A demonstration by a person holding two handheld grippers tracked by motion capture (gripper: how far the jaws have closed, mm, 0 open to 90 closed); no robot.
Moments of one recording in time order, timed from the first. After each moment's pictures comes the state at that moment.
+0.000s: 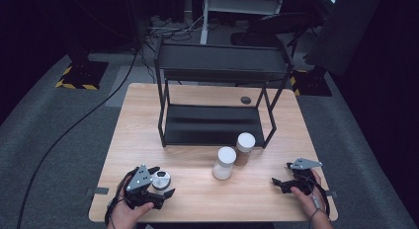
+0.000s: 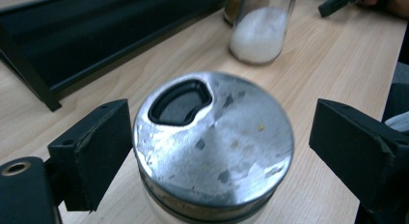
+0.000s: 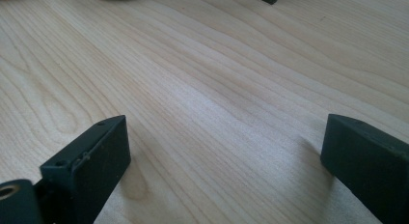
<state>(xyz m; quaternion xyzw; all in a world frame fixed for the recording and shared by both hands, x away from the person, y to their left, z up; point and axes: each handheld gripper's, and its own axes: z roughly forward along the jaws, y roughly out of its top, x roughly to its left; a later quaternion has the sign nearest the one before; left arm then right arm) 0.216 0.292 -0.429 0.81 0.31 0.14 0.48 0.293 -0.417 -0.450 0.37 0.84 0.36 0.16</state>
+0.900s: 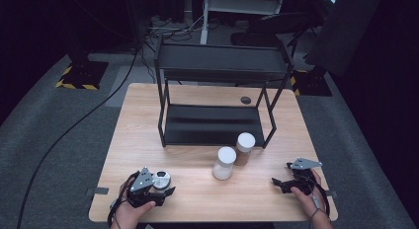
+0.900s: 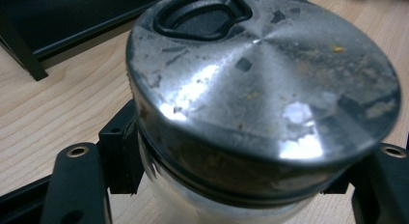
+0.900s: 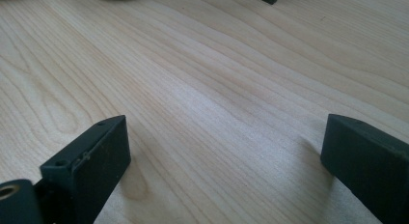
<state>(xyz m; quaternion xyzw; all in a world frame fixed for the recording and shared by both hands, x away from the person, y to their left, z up) 0.222 0.292 -0.458 0.81 0.32 0.14 0.47 0.293 -0.417 -0.449 0.37 0.84 0.36 0.16</state>
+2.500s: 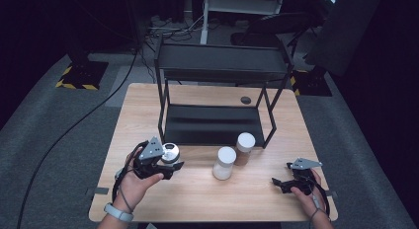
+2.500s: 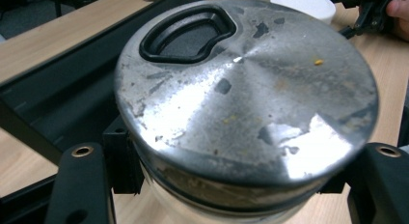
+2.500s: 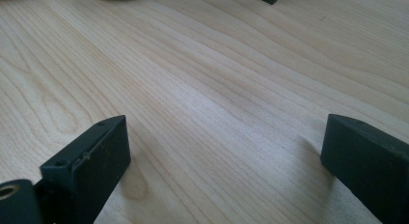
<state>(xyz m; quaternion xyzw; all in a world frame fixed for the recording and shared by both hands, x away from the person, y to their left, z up) 0.273 0.262 -0.354 0.83 0.28 0.15 0.45 0.293 -0.417 -0.449 0.37 0.84 0.36 0.16</state>
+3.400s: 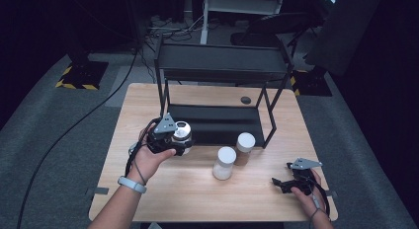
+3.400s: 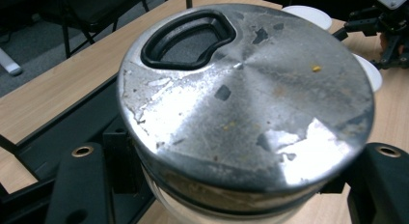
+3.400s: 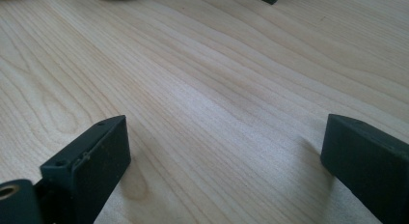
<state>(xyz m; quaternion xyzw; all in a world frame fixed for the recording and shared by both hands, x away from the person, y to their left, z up) 0.330 0.237 -0.330 0.83 0.27 0.16 0.46 0.293 -0.417 -0.450 0.37 0.84 0.36 0.16</state>
